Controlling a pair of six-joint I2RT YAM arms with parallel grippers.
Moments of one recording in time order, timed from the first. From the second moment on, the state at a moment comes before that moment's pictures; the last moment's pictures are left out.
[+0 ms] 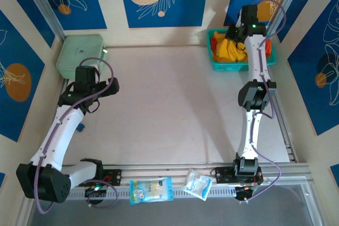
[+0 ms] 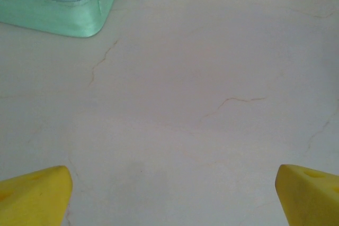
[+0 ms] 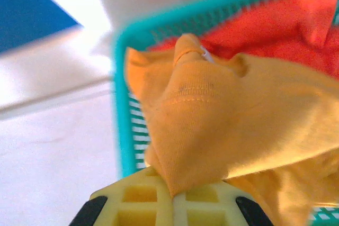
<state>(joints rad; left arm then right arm) -0.15 1.12 1.08 -0.69 -0.06 -0.31 -0.03 2.32 2.65 -1.07 -0.09 0.26</state>
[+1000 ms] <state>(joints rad) -0.15 0.98 1.25 -0.88 -0.08 -0.26 0.89 1.82 1.61 -0.79 -0.01 0.42</state>
